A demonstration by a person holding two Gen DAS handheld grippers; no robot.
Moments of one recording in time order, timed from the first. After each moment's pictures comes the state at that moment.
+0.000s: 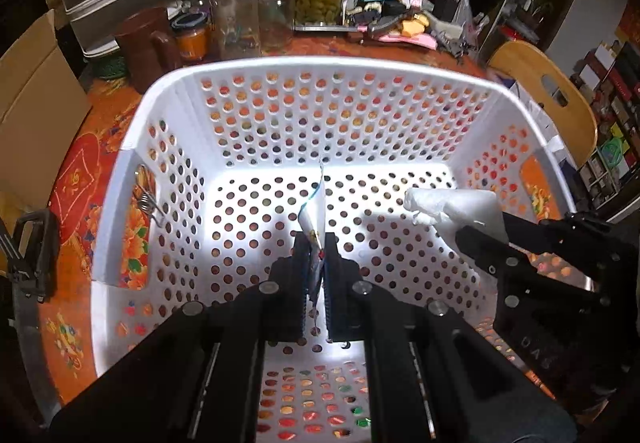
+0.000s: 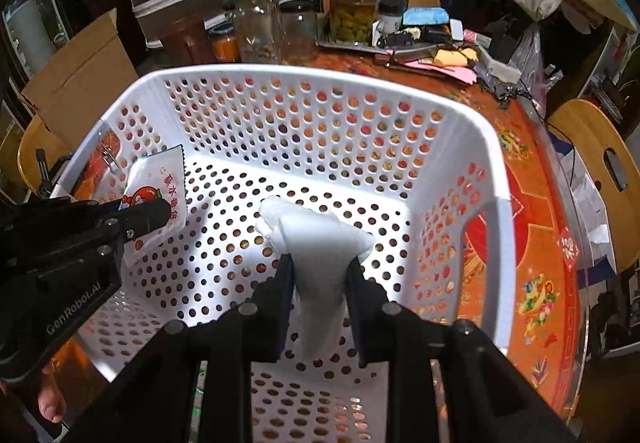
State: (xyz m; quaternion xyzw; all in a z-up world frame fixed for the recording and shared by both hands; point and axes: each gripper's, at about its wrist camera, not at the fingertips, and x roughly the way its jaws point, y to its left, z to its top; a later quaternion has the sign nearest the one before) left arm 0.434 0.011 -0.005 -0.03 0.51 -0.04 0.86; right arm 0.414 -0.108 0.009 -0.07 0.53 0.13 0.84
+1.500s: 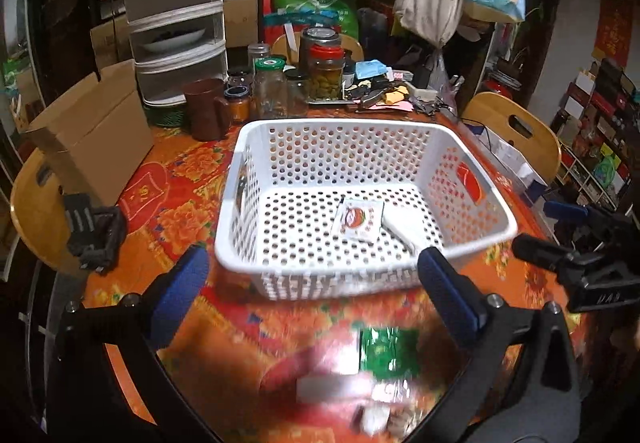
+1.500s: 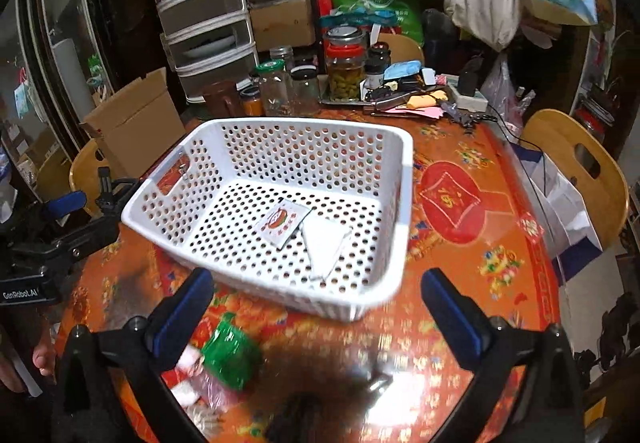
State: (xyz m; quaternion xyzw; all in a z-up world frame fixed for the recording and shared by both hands) left arm 0.259 0.042 0.084 -0.03 0.37 -0.02 0.93; right arm 0.284 -0.171 0.084 -0.02 0.42 0.16 0.89
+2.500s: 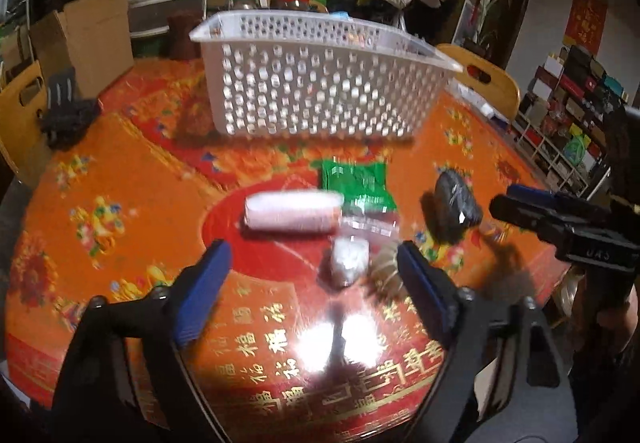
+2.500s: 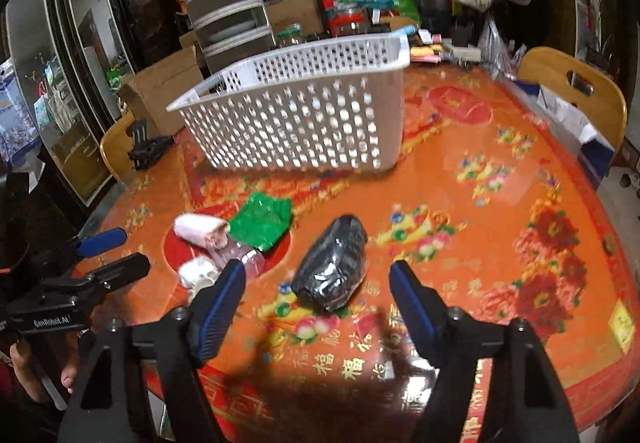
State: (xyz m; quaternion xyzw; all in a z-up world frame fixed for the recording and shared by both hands) left arm 0.114 0.023 -0.046 -0.05 0.40 -0.09 0.91; right arm 0.148 -0.187 -0.016 0.04 0.41 0.18 0.89
